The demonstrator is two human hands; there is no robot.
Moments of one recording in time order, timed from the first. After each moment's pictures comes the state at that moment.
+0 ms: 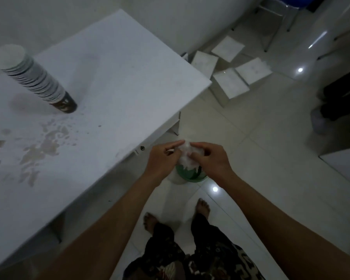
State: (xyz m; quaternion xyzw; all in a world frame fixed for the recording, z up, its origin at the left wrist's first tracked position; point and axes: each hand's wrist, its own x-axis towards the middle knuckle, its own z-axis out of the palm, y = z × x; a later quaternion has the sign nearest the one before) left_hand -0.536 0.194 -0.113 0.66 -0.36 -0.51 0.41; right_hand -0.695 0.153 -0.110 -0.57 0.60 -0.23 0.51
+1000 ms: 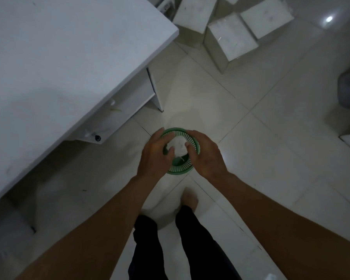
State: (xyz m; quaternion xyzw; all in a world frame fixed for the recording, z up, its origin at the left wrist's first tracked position) left_hand -0.651 0.095 -0.325 0.74 -0.54 -0.33 0.23; right_hand -0.813 0.056 -0.329 -0.67 0.58 -0.16 0.44
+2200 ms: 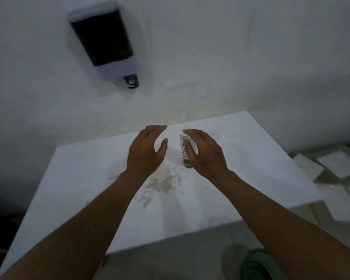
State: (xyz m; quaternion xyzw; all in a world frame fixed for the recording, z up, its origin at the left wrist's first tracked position) left_hand -0.249 0.275 0.064 0.79 -0.48 0.19 0.34; right_hand -0.379 0.131 0.037 -0.88 0.17 -0.39 0.22
